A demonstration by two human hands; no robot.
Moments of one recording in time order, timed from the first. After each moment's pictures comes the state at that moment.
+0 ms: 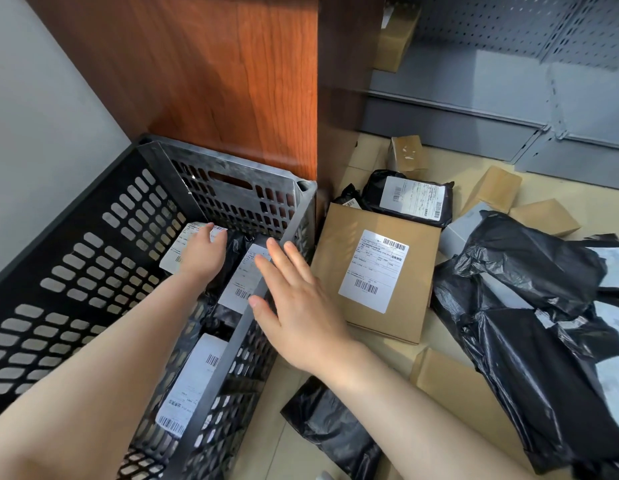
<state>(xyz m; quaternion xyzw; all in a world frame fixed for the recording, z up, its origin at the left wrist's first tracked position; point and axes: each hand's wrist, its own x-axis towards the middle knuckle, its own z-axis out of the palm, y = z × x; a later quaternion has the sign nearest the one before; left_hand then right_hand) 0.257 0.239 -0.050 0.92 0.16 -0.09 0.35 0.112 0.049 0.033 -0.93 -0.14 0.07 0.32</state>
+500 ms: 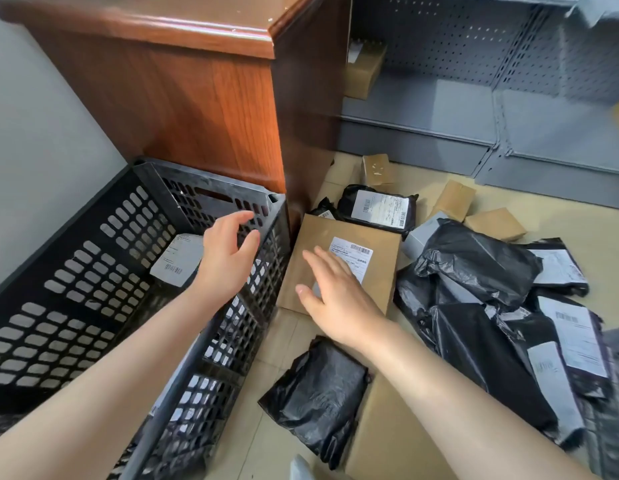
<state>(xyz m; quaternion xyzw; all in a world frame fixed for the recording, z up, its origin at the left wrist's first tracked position) 0.166 0.142 0.065 0.92 -0.05 0.05 0.39 0.085 -0.049 0.066 -0.93 -0.06 0.12 0.34</state>
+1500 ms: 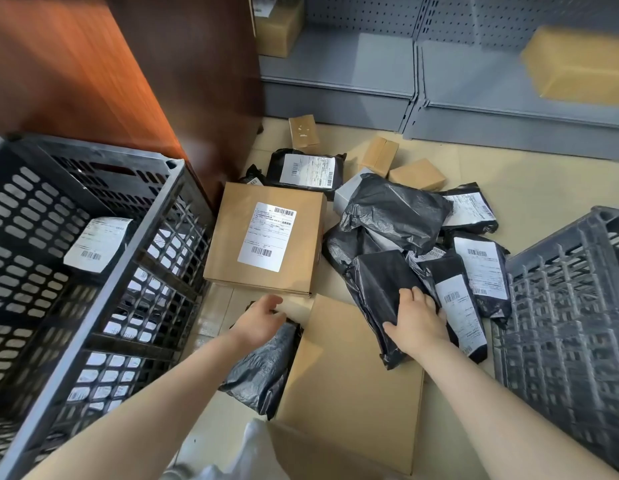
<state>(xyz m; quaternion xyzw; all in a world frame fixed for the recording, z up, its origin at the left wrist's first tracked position) 0.043 0.006 -0.055 0.86 -0.02 -0.37 0.34 -0.051 -0.262 -0.050 -0.94 0.26 0.22 0.09</state>
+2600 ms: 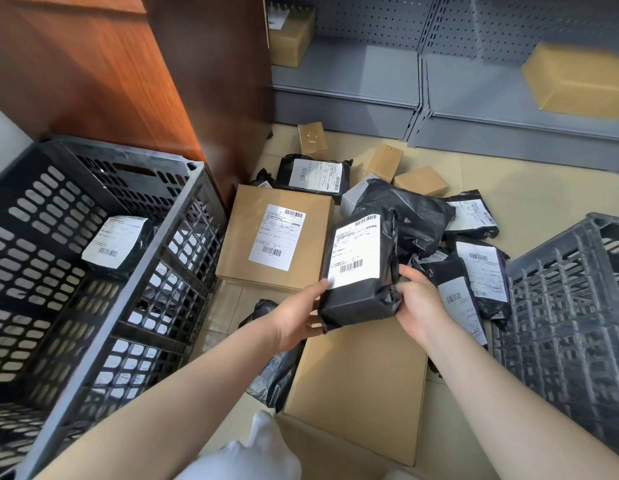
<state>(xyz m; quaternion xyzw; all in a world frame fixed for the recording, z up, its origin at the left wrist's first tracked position) 0.026 -0.037 -0.011 0.59 0.13 -0.50 0.62 -0.026 -0.237 0.007 -0.49 0.44 0.00 0.75</state>
